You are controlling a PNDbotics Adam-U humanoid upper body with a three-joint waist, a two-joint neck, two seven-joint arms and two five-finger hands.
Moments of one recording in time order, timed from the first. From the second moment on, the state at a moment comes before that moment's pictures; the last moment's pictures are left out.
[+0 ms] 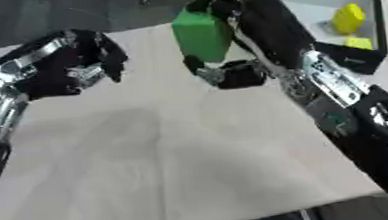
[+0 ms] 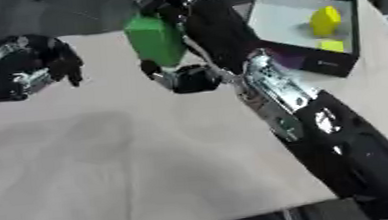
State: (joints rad) left arm -0.64 0.49 -0.25 -1.59 0.24 0.08 -0.54; right arm -0.65 -0.39 0.41 -1.69 1.01 -0.03 -0.29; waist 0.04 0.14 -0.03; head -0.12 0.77
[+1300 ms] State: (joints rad) left arm -0.37 0.45 0.17 -1.78 0.23 -0.01 -0.19; right arm -0.77 -0.63 -0.02 -0.93 0.96 0.40 -0.30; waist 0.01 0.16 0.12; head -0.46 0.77
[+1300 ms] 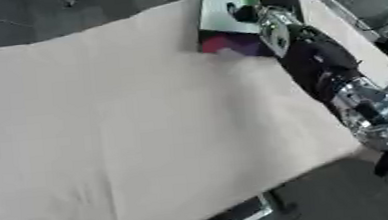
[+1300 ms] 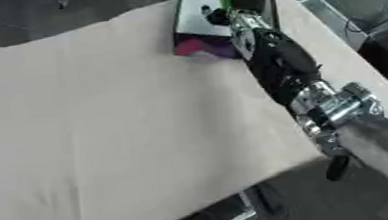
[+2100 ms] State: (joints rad) left arm -0.38 0.35 0.16 -1.75 0.12 -0.03 -0.19; right arm -0.42 -0.37 0.13 -1.83 1.10 0.13 -0.24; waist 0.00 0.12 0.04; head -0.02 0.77
